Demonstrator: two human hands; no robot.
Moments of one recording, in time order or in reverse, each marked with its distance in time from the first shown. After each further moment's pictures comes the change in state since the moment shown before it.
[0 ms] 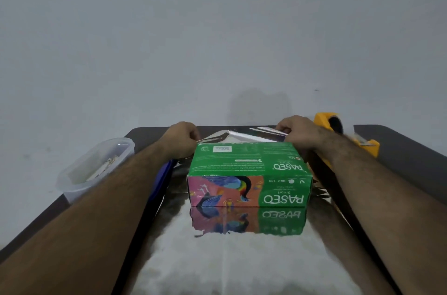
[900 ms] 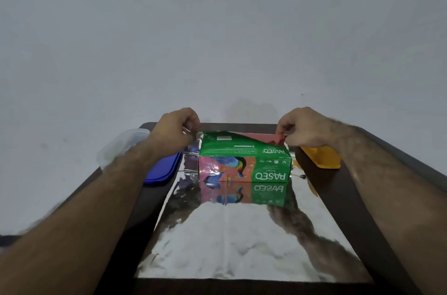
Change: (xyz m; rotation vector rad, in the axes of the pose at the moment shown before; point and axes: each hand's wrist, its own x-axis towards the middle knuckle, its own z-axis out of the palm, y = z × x) left_hand -0.114 0.023 -0.057 -0.161 0.183 0.270; right_hand -0.118 -0.046 -0.059 -0.143 -0.025 -0.163
